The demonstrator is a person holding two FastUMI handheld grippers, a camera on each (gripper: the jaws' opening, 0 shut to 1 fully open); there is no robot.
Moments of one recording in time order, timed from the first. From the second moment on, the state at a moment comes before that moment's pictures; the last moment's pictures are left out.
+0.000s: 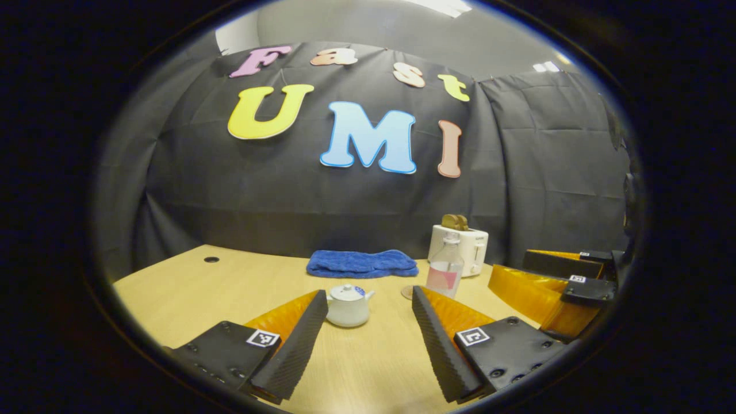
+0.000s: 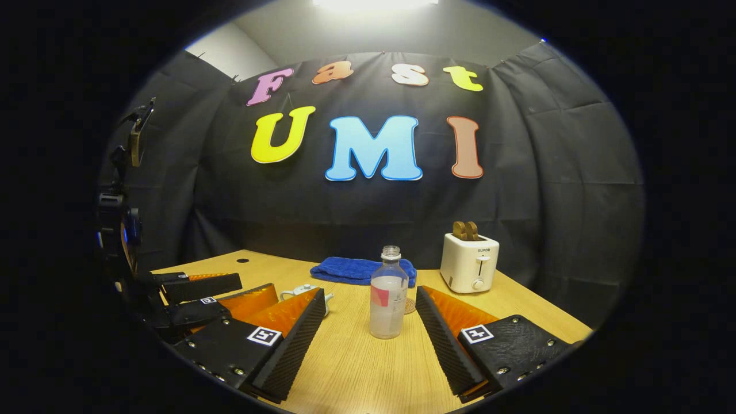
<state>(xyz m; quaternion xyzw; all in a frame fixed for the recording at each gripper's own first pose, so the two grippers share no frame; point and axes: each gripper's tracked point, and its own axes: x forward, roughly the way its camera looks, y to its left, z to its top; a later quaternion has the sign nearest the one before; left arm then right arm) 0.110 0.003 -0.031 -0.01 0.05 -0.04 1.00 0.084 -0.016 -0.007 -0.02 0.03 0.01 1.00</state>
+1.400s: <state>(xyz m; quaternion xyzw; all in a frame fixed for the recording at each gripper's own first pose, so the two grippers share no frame) 0.284 0.013 -0.097 0.04 0.11 -0.08 0.99 0.223 -0.038 -0.085 0.00 0.14 -0.03 0.99</state>
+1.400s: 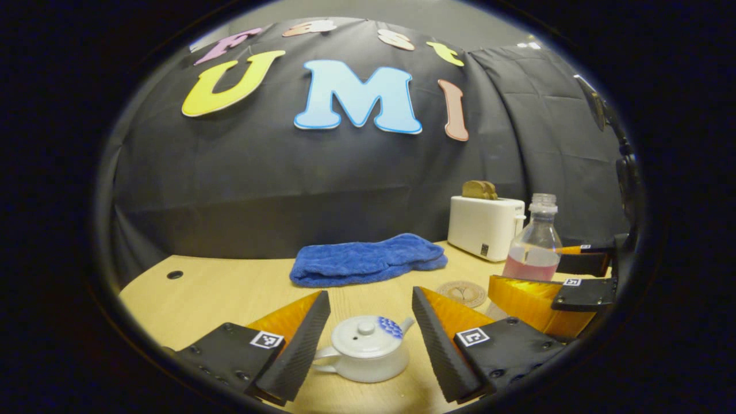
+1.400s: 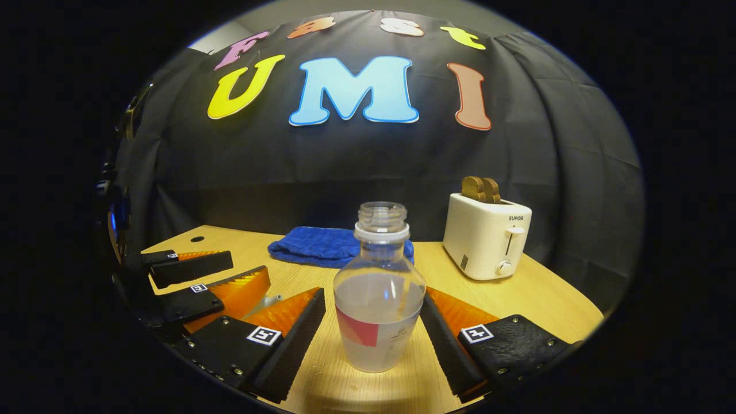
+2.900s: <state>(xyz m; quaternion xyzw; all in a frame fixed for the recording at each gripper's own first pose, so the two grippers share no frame) 0.283 0.020 -0.103 0.05 0.10 -0.05 0.99 0.218 -0.036 -0.110 0.03 0.17 -0.02 0.98</state>
